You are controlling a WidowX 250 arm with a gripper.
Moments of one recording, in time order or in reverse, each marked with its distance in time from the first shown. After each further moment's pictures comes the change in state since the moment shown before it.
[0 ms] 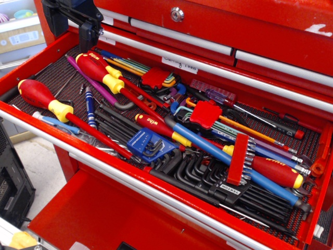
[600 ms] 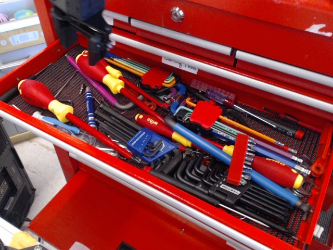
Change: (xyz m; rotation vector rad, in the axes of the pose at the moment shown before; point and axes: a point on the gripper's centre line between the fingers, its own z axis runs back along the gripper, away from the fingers) arm -0.002 -0.030 -0.011 -0.041 0.044 -0.048
